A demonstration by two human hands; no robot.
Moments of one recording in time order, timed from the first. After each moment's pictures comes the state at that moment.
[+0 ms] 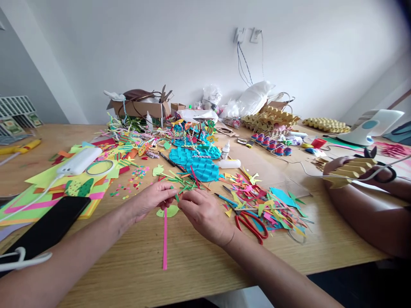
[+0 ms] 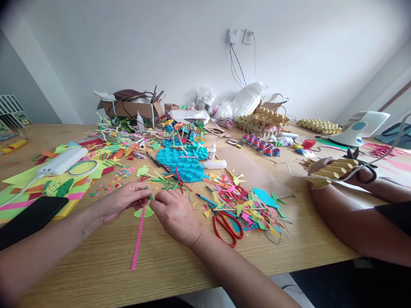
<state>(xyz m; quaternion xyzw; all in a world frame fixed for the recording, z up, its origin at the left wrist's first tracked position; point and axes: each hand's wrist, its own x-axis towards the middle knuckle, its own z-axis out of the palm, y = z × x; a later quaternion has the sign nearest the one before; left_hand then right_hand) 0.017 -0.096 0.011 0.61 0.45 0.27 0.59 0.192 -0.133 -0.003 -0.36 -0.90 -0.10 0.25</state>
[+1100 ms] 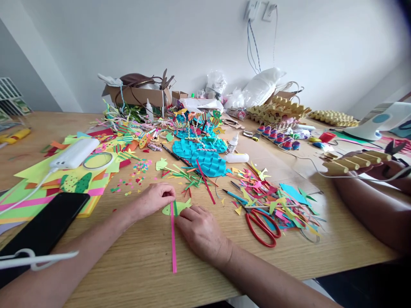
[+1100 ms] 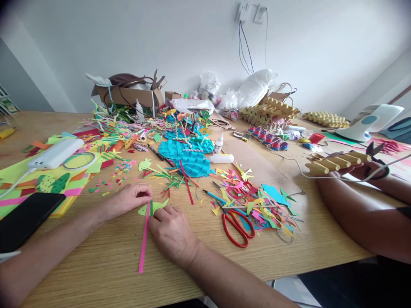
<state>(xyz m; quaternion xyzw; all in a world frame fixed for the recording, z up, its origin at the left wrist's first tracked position) -0.005 -0.070 -0.029 0.80 0.47 0.17 0.33 0.164 -0.148 -0.041 -0.40 -0.91 -0.05 0.13</state>
